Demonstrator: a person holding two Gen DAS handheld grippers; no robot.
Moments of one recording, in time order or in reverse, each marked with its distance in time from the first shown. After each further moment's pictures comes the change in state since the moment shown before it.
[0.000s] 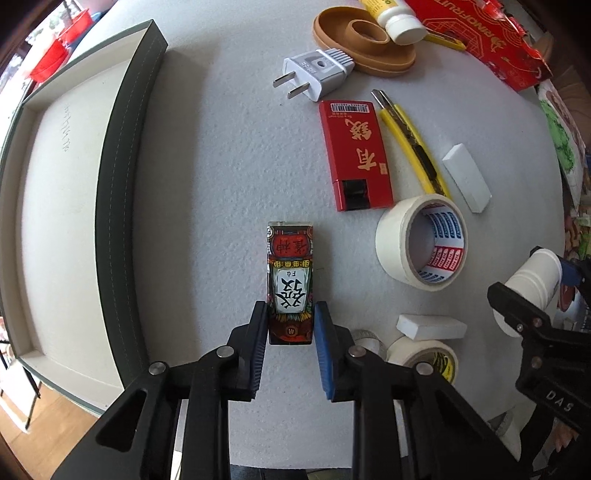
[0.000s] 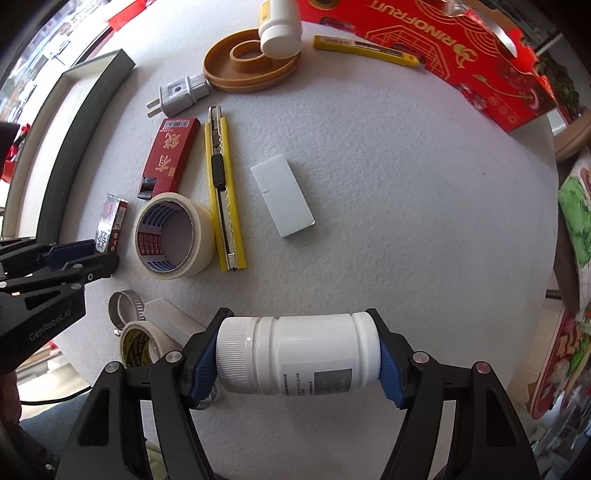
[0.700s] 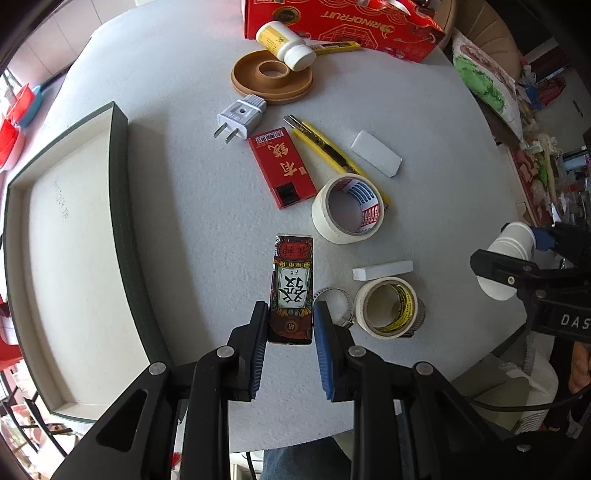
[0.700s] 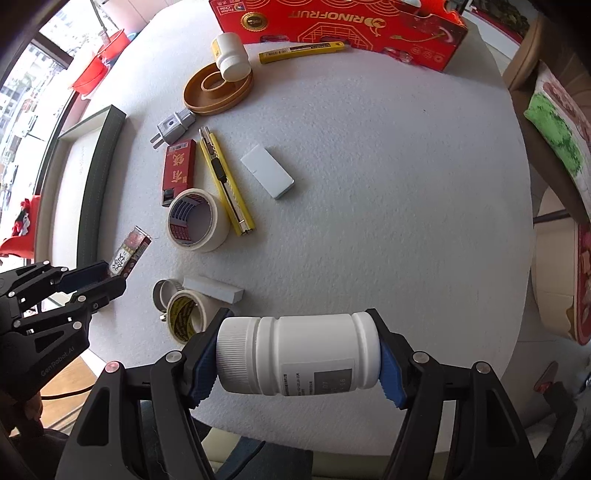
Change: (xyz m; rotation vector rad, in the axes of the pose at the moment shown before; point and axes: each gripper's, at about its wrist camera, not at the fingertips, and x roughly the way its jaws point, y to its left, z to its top) left arm -0.062 0.006 -0.031 0.271 -0.109 -0.094; right arm -0.054 -0.020 -0.050 0.261 -0.018 0.088
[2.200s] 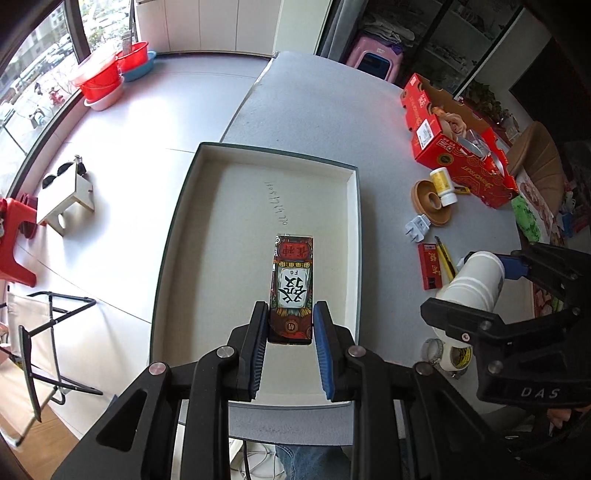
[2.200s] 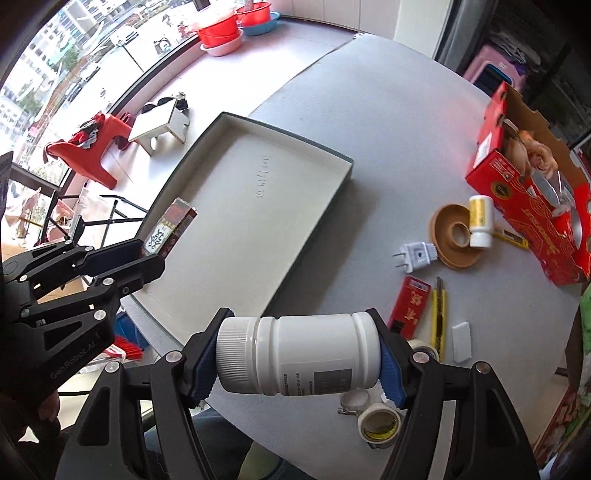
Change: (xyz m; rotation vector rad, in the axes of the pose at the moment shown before) left arm -0.074 0.160 -0.001 -0.343 -0.275 0.087; right arm -0.066 0.235 0.059 -0.505 -0.099 0.068
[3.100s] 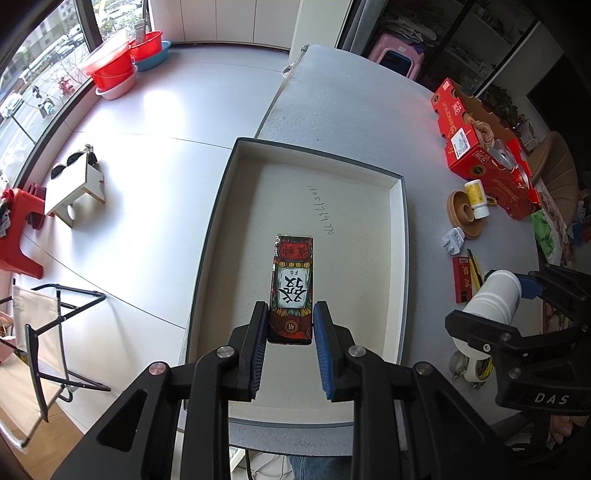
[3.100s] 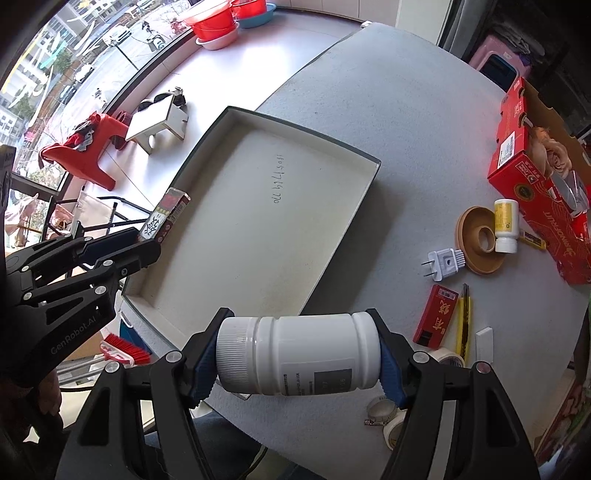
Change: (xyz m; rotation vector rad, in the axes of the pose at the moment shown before) left arm 0.018 0.042 0.019 -0.036 0.027 0.033; right arm 0.023 0.003 0.021 0.081 0.040 0.006
